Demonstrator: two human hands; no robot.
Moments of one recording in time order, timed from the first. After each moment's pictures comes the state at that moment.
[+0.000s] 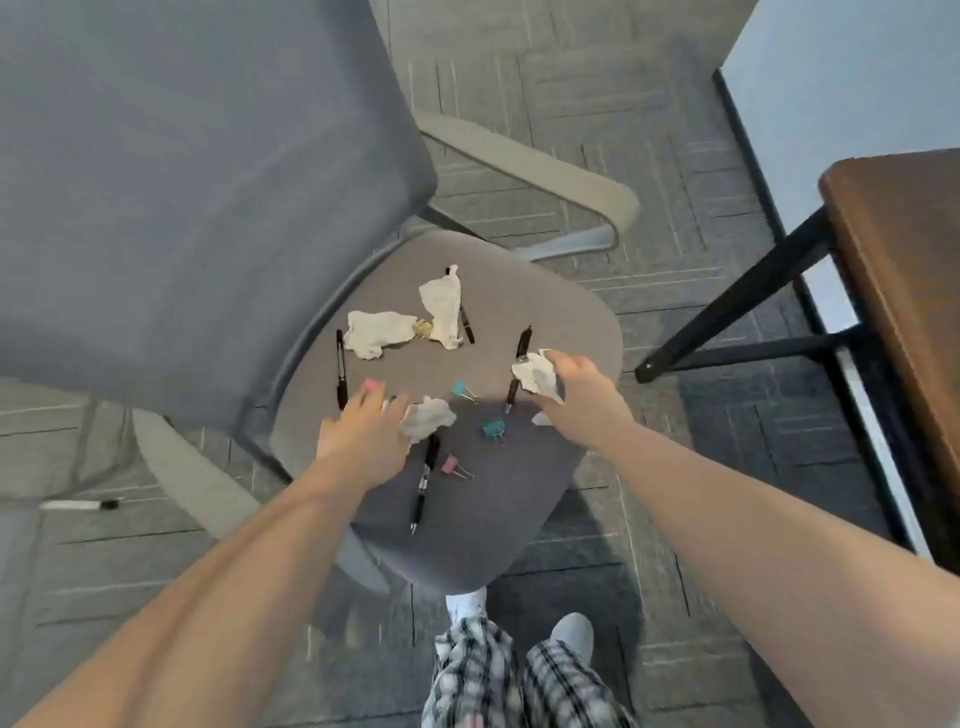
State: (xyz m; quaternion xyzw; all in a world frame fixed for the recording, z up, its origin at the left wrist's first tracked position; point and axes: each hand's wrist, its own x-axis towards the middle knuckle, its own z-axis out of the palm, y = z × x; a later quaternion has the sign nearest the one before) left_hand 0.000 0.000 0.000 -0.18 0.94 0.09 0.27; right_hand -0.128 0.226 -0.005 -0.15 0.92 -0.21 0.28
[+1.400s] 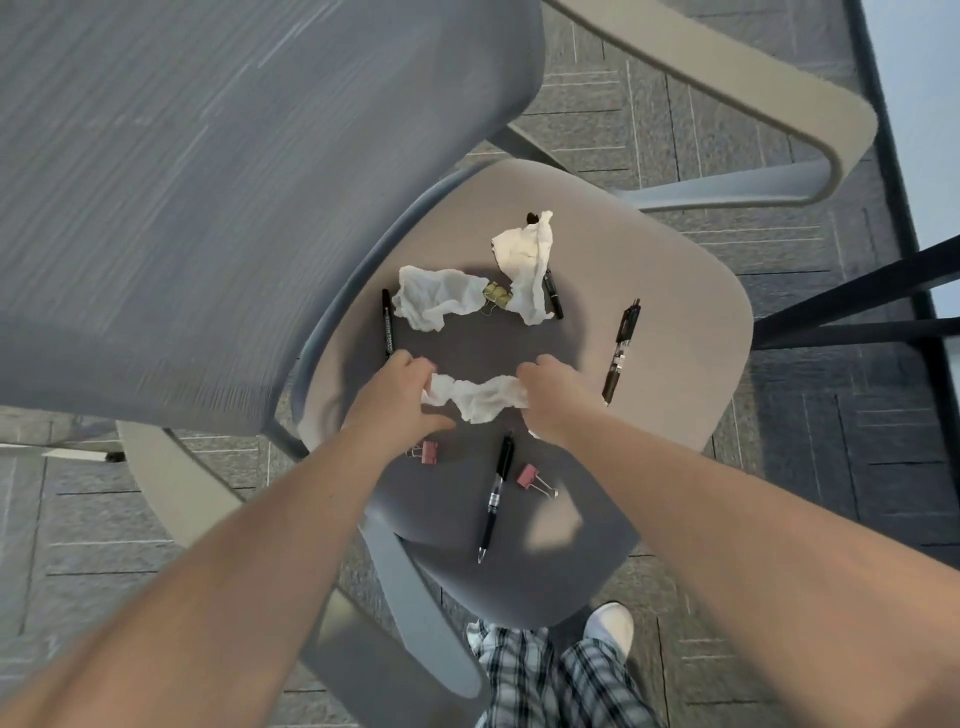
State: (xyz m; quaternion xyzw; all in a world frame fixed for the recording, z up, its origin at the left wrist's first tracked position) left_hand -0.022 -0.085 -0.078 -0.21 0.92 0.25 0.23; right_hand -0.118 0.084 -0.094 -0.28 0.89 -0.04 0.36
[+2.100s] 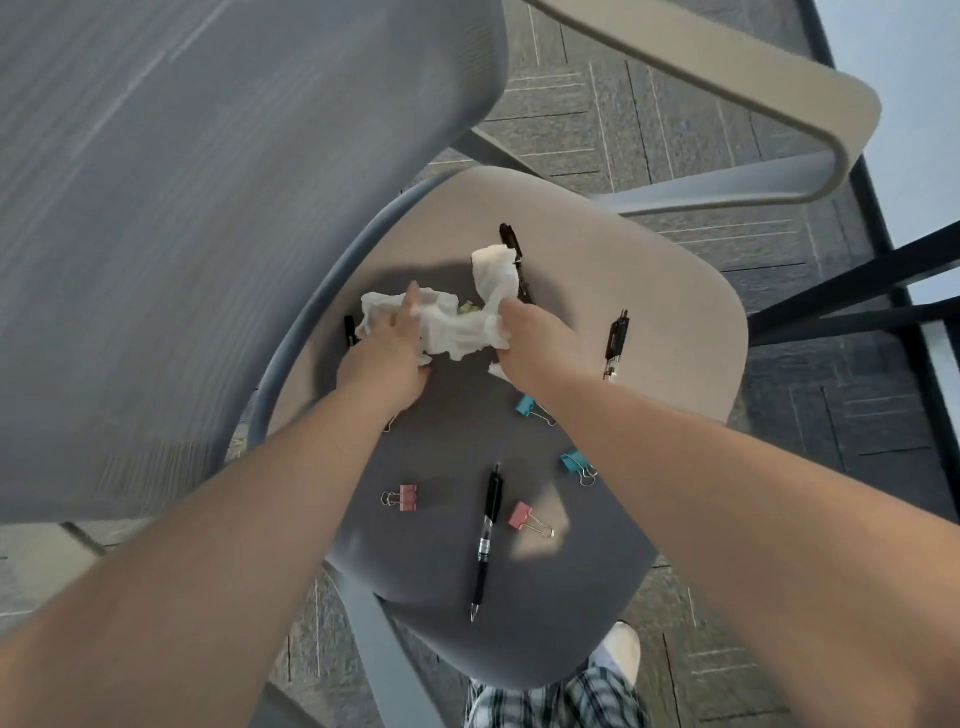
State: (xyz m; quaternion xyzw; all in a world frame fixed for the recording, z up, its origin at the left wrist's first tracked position) left_hand -0.105 -0.106 -0.131 -0.23 0.93 0.19 0.22; right_hand -0.178 0.053 -0.103 -0.21 0.93 -0.16 0.26
